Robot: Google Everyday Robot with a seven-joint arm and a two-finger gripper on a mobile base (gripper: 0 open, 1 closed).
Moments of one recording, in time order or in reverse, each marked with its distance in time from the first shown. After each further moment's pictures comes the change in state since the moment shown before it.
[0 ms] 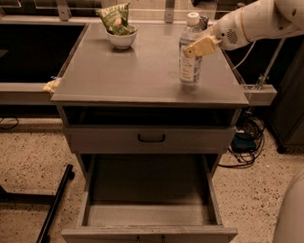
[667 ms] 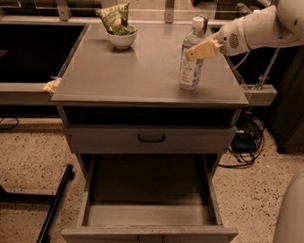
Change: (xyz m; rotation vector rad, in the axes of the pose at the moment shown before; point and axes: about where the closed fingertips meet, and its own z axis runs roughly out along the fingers) arm 0.018 -0.009 0.005 -0.014 -0.040 0.150
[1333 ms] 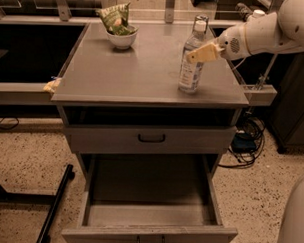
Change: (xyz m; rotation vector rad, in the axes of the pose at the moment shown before) arm 0.014 -0.002 0.003 -0.011 -0.011 0.052
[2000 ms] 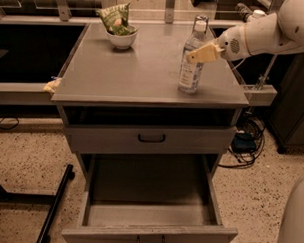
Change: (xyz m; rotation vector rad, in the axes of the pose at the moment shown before) arm 0.000 0.000 0.000 0.000 0.000 0.000
